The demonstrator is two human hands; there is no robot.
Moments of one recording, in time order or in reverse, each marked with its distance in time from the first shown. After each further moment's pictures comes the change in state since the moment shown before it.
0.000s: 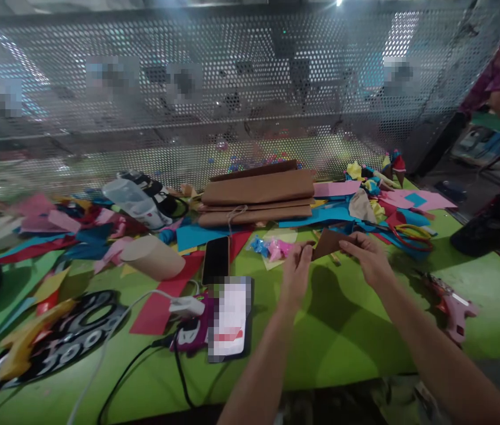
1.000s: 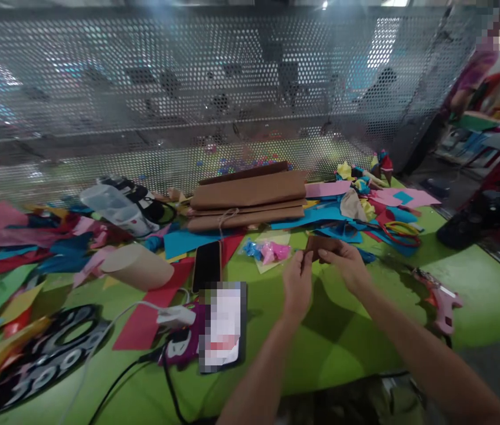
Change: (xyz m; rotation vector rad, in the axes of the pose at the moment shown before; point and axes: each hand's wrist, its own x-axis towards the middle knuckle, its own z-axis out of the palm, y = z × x) left_hand -0.013 -0.006 0.015 0.215 0.061 0.051; right_hand -0.015 0.009 0.034 0.103 -0.044 0.020
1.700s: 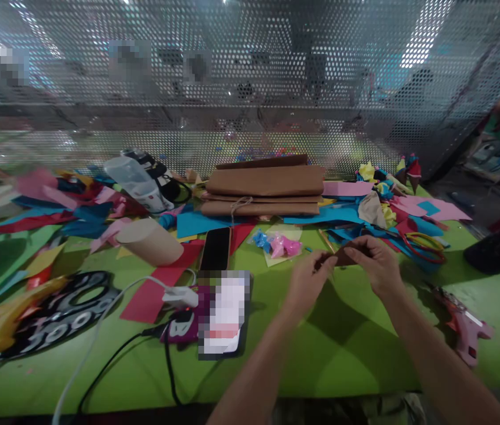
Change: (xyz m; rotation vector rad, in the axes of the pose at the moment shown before) left_hand 0.008 -0.001 -0.010 -0.025 -0.278 -0.046; right_hand 0.008 -0.015 -0.029 -0.220 0.010 -0.098
